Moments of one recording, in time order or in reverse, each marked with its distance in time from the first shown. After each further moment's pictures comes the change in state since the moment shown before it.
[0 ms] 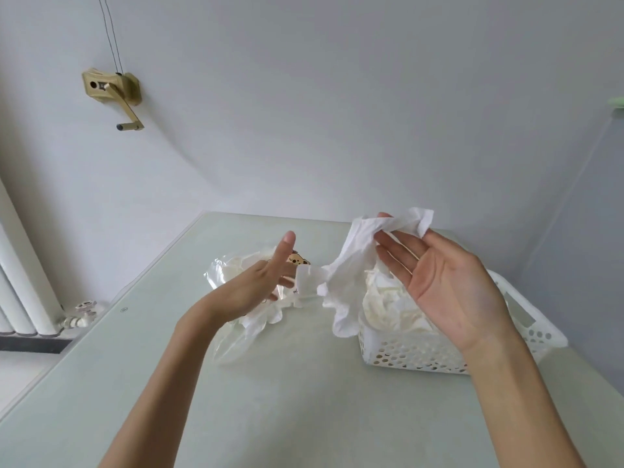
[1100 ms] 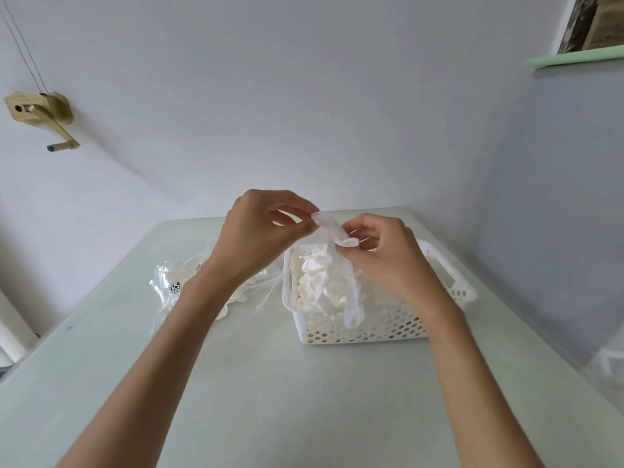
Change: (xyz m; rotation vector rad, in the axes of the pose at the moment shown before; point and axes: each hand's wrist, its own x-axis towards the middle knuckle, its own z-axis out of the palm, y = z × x) left_hand 0.029 0.098 0.072 0.203 0.393 0.470; right_hand -0.016 -0.031 -0.066 -1.198 0.205 -0.249
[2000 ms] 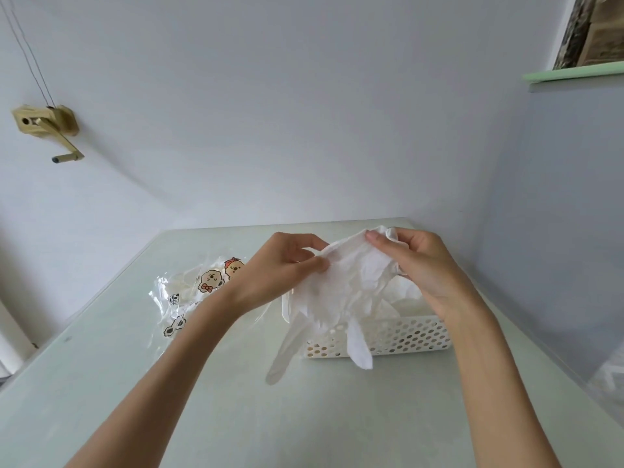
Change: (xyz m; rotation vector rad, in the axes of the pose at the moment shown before) left_hand -0.007 -0.007 0.019 -0.250 -0.351 -0.165; right_hand 0.010 0.025 -0.027 0.435 -0.004 0.171
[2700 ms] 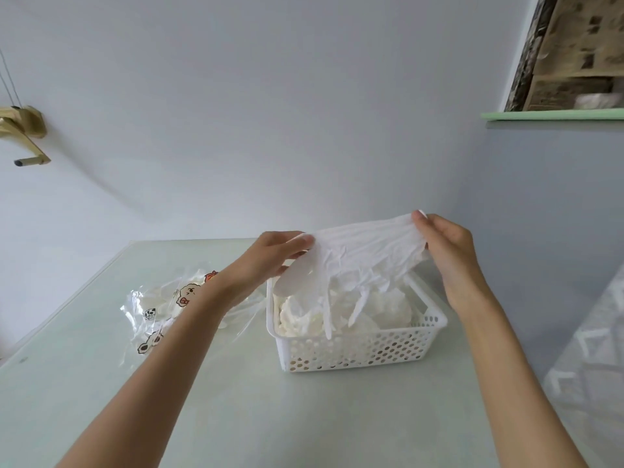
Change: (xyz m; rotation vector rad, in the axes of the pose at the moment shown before) left_hand 0.025 0.003 -0.012 -0.240 -0.027 -0.093; right_hand 0.009 -0.021 -0.040 -0.090 0.347 -0.159
